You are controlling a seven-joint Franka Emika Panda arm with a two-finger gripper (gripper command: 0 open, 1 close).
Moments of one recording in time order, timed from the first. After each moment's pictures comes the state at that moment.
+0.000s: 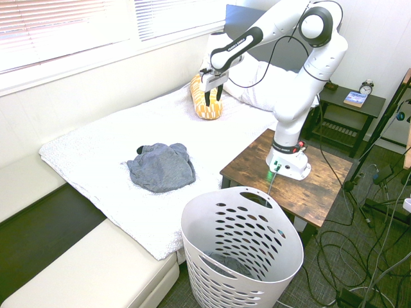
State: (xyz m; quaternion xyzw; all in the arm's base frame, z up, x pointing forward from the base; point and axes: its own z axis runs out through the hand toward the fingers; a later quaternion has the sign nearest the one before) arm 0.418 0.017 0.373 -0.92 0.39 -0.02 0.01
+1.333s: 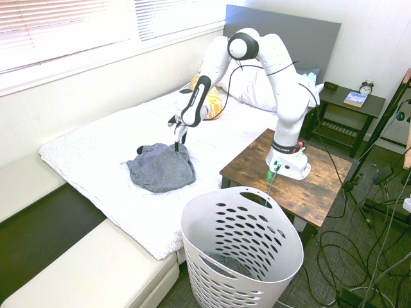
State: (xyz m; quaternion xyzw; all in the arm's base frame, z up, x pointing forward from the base) arm 0.536 0.158 0.090 -0.97 0.22 -0.04 0.07
